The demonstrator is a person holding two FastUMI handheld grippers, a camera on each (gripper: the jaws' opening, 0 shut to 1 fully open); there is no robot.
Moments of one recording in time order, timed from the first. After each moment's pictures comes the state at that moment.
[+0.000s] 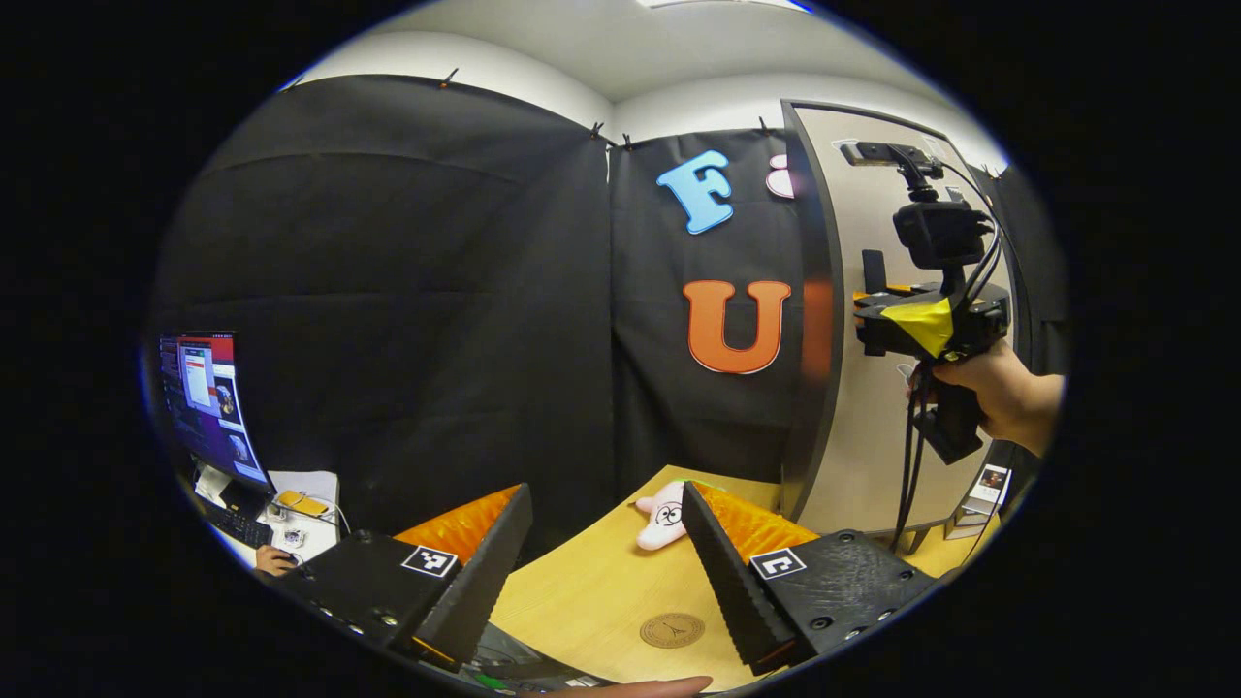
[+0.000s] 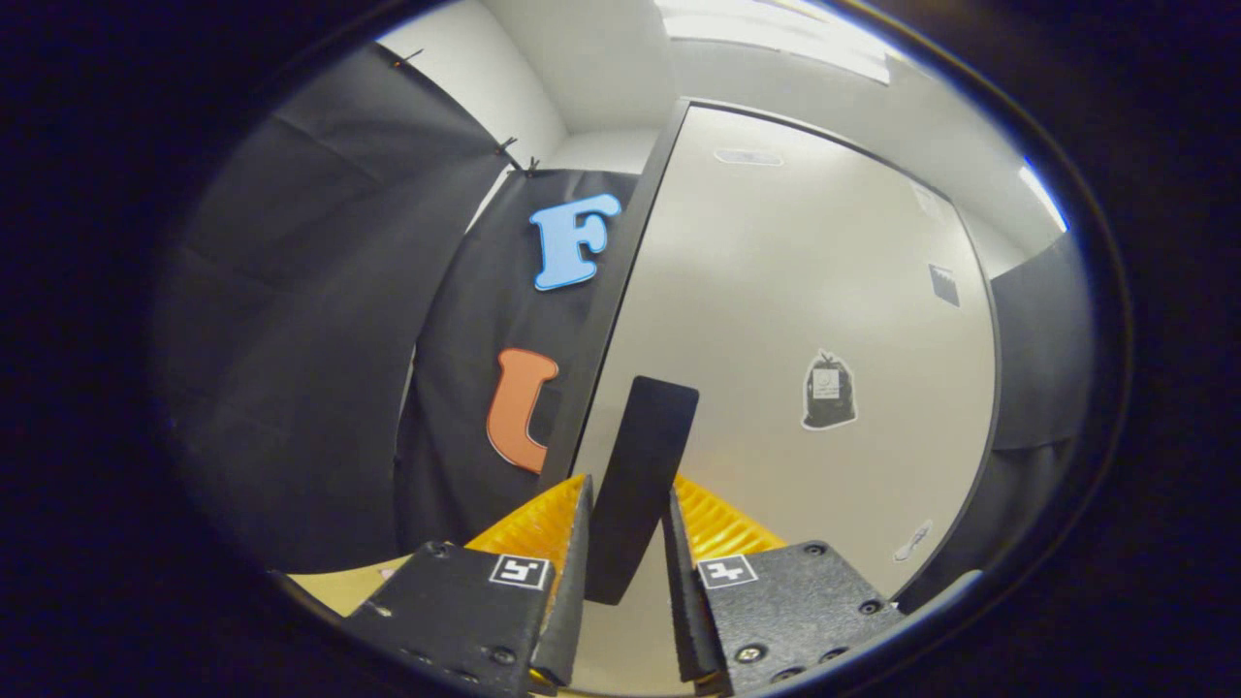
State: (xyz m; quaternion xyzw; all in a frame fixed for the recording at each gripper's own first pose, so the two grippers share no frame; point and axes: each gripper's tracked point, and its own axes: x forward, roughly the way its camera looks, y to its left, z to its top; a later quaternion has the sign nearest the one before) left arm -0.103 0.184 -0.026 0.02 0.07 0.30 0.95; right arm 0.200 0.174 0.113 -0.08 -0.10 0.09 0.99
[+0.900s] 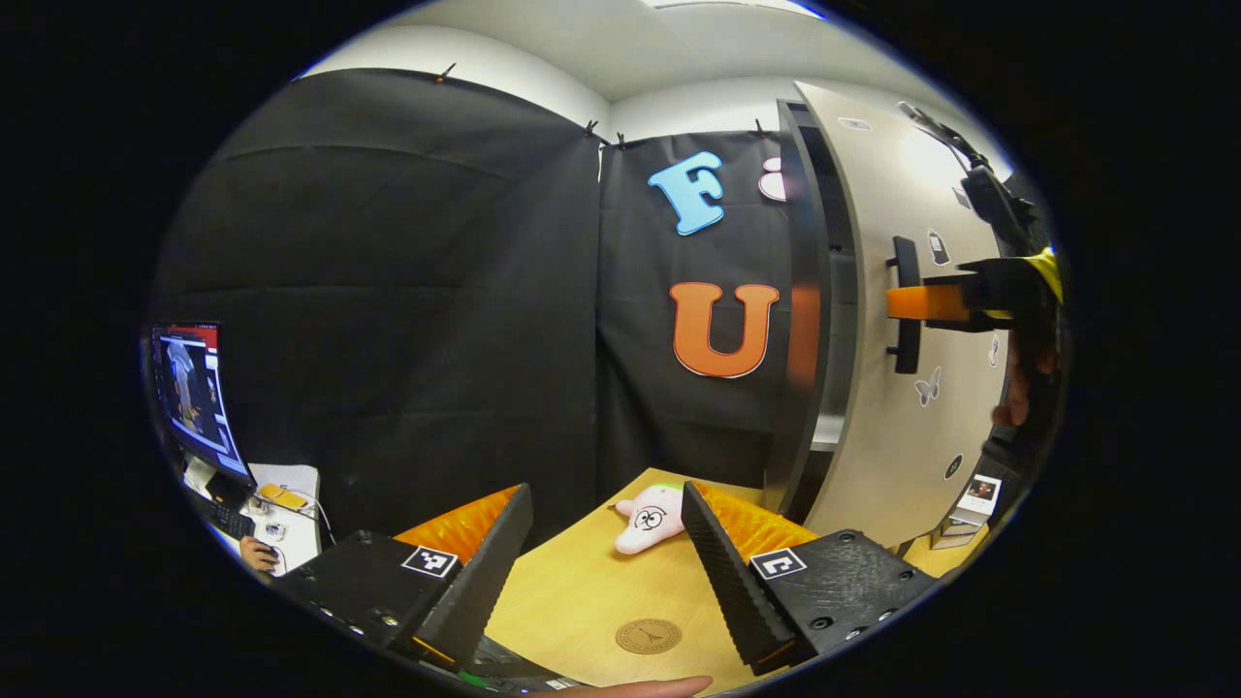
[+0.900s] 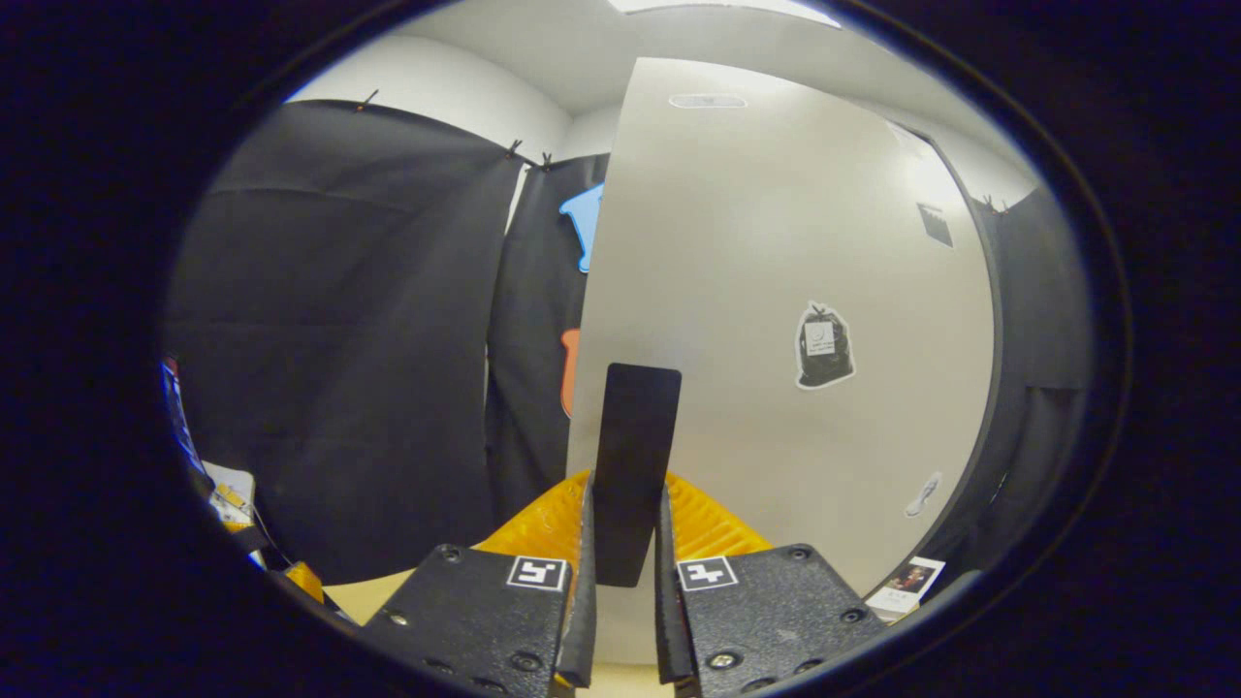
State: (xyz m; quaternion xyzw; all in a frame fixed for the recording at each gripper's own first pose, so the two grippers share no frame) left arm -0.078 0.174 -0.033 -0.02 0.06 0.27 0.96; right arm 0.131 0.164 0.113 -0.03 0.00 0.22 0.97
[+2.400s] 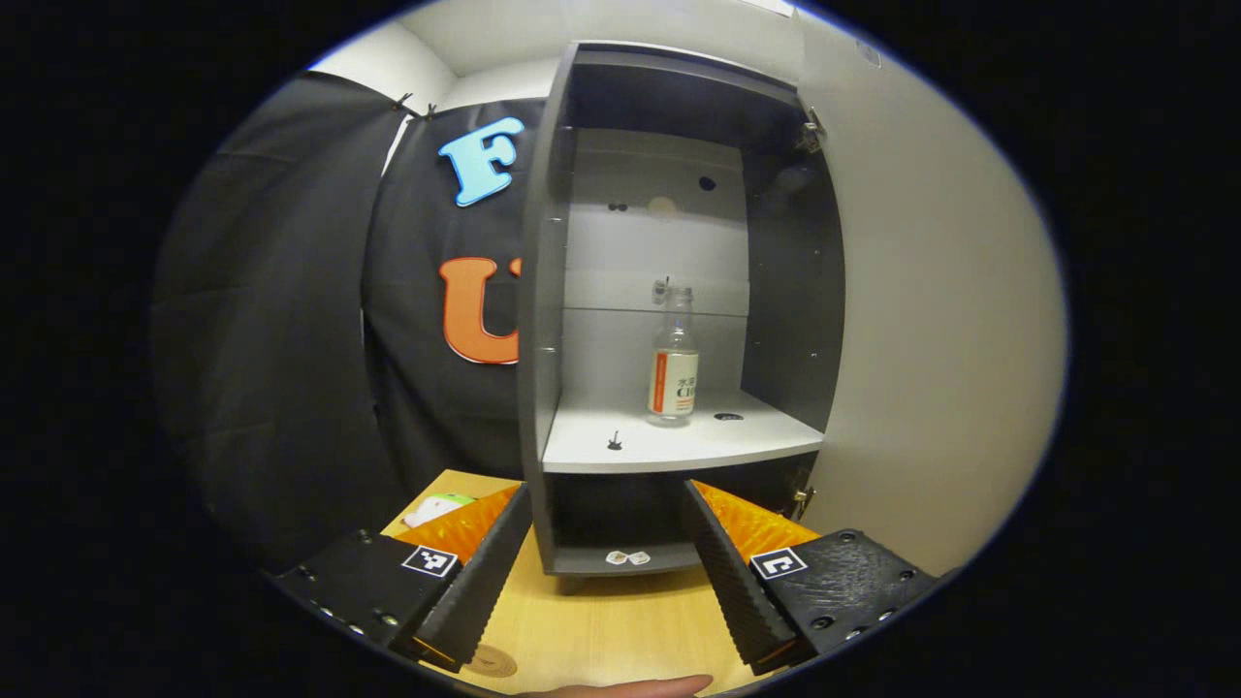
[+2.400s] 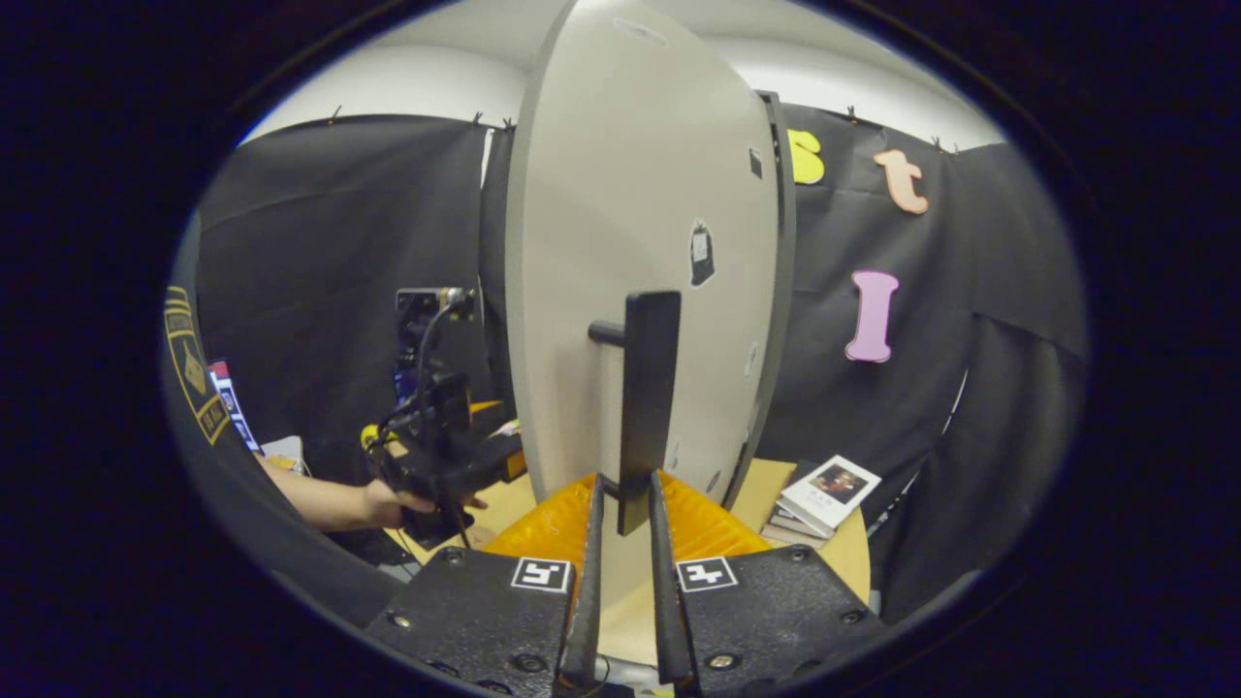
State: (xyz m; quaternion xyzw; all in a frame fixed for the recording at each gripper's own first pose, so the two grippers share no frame) left arm 0.105 -0.023 -0.037 0.01 0.10 0.00 0.99; right arm -0.024 -0.021 0.068 -0.02 0.15 0.18 0.97
